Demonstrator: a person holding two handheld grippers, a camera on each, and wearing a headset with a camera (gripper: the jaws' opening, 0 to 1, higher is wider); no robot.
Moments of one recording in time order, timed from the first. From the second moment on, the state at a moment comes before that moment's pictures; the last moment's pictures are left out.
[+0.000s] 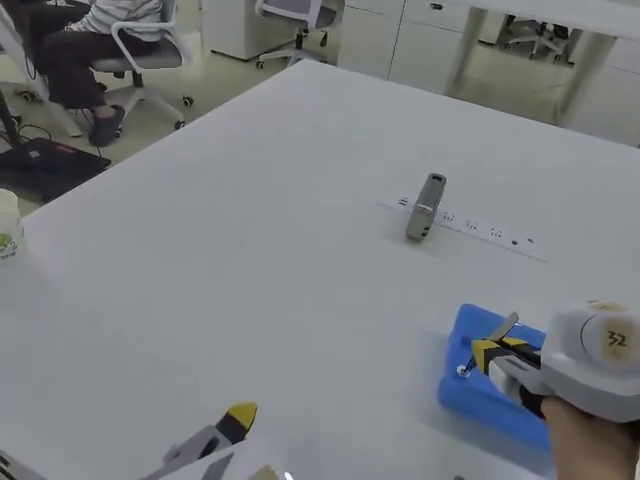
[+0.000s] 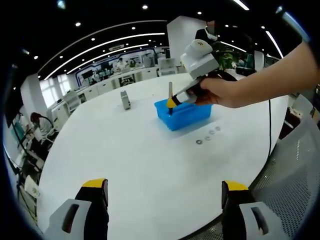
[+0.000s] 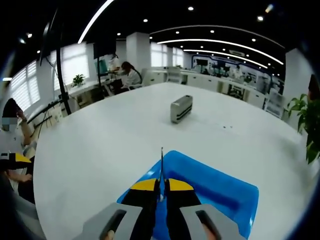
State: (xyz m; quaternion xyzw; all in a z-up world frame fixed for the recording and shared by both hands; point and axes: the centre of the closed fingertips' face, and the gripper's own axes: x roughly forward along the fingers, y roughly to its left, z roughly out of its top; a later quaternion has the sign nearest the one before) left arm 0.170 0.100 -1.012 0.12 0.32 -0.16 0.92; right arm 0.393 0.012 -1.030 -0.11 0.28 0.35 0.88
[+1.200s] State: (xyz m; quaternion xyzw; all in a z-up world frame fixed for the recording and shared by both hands) left arm 0.169 0.100 -1.012 0.12 0.32 -0.17 0.92; right arm 0.355 0.002 -0.970 -0.12 0.23 0.39 0.88
